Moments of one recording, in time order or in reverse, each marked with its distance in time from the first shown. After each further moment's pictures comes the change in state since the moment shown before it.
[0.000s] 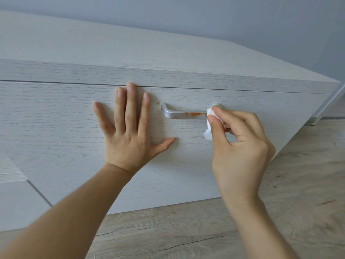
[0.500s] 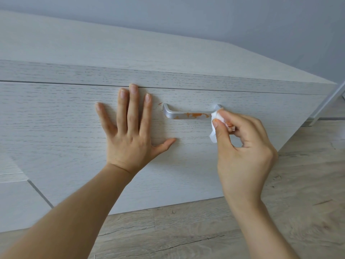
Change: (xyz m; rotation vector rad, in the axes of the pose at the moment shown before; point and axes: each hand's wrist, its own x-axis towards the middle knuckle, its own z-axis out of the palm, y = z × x) left_hand -0.001 0.000 0.001 -0.013 -0.002 0.001; right_hand -0.003 0.002 -0.007 0.014 -0.007 0.020
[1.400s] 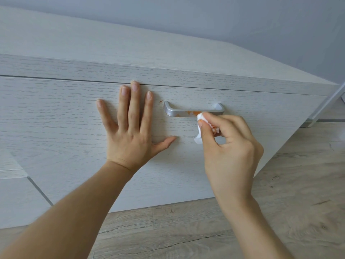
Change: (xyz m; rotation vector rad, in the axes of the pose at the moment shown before) left_hand -0.001 0.000 0.001 0.001 -0.005 0.002; right_hand -0.004 -0.007 0.009 -0.060 -0.073 -0.043
